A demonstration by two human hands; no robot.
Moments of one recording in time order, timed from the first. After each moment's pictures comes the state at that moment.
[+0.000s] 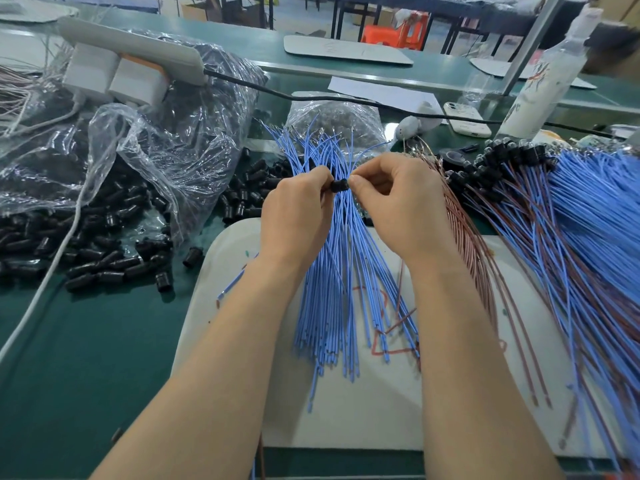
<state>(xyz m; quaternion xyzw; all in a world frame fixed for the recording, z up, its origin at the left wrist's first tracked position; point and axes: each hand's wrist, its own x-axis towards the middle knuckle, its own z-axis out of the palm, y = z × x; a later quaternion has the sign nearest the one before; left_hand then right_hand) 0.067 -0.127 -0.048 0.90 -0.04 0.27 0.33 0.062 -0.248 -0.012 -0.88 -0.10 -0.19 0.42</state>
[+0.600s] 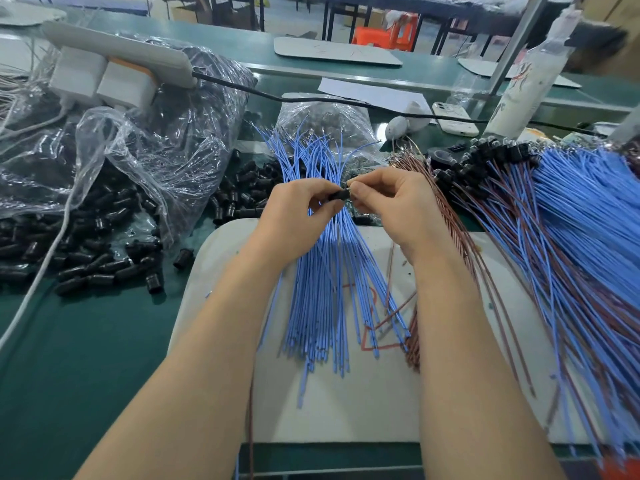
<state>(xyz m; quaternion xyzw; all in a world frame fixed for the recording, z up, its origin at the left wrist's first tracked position) 0.070 -0.120 -0.049 0.87 -0.13 0.15 0.44 0.081 -0.271 -0.032 -0.81 -0.08 -0.09 0.57</state>
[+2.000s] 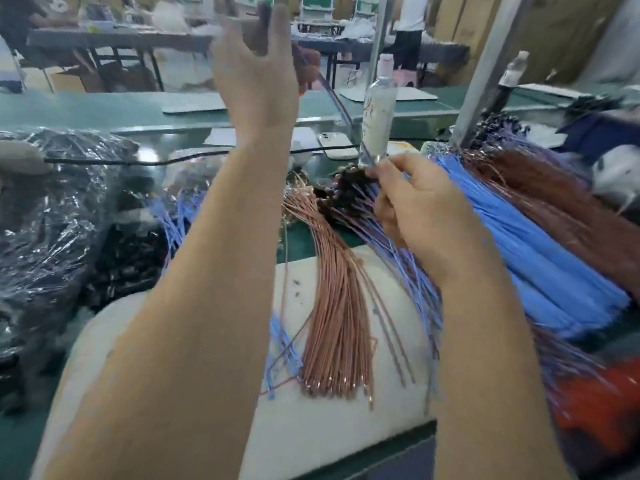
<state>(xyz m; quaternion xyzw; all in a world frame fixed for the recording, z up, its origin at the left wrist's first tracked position) 0.110 -0.252 0.111 0.61 -0.10 0.29 0.74 0.003 -0.369 0.053 -0.82 0.06 -0.18 0.54</state>
